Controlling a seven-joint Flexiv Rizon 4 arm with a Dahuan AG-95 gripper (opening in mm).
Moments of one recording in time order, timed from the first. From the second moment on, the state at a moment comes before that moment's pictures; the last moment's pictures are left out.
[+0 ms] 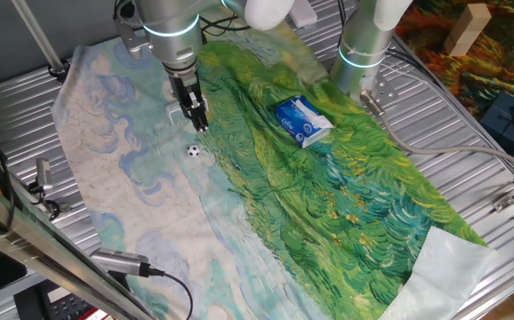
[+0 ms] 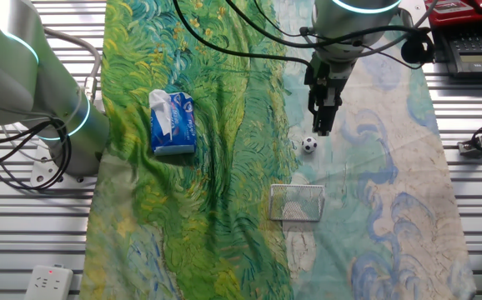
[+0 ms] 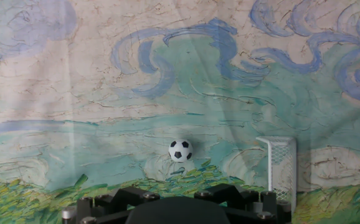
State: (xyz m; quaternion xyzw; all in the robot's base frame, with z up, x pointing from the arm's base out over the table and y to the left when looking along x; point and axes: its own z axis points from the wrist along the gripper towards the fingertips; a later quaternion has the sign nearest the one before) arm 0.500 0.000 0.170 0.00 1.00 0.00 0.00
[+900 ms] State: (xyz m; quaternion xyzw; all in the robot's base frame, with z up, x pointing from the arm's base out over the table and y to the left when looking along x) arm 0.501 0.000 0.170 0.04 1.00 -0.04 -0.03
